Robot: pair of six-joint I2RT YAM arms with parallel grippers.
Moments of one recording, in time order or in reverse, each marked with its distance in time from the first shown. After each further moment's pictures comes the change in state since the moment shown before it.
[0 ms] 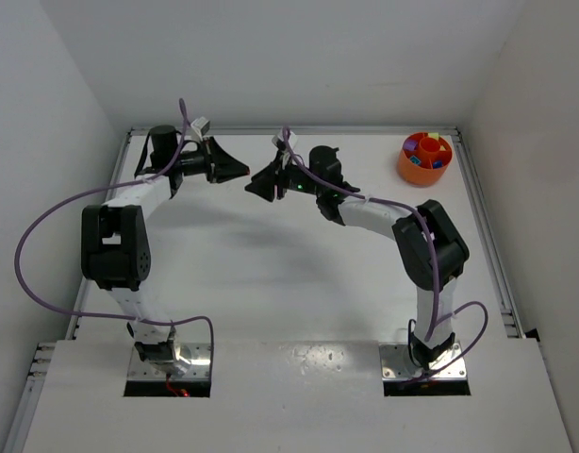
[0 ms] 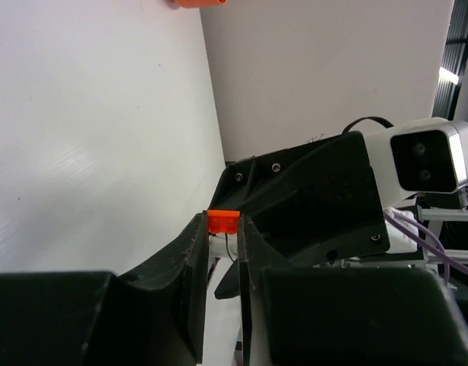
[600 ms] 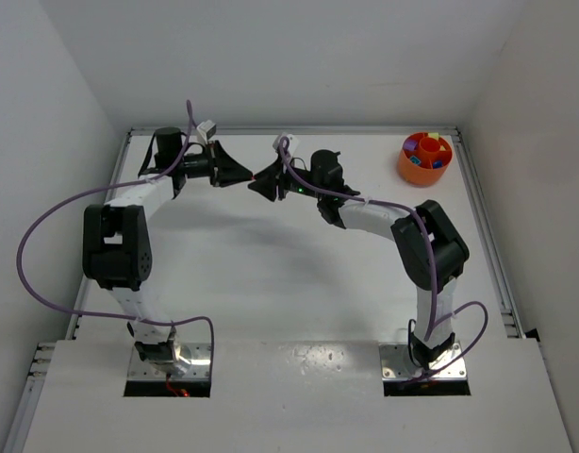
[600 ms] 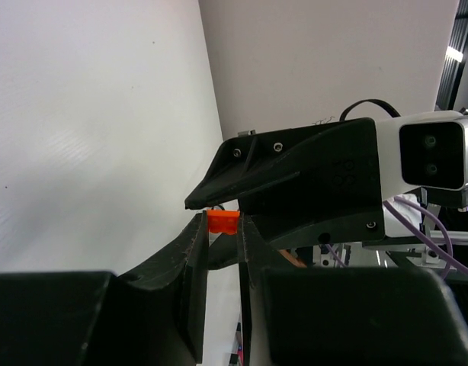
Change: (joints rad) left arm -0.018 0.003 0.000 -0.056 0.042 0.057; right arm 0.001 0.000 -0.040 0.066 0.045 -0.123
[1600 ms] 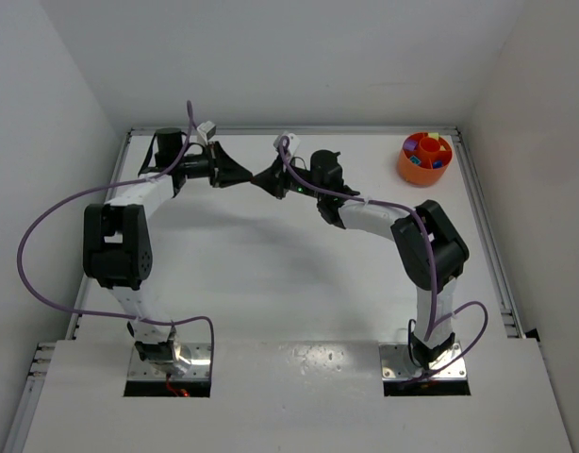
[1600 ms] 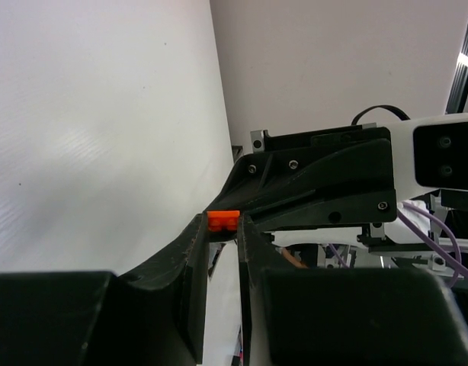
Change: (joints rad) left arm -0.003 0.008 0.015 -0.063 -0.019 0.047; right arm 0.000 0.000 0.000 0.001 0.042 0.005
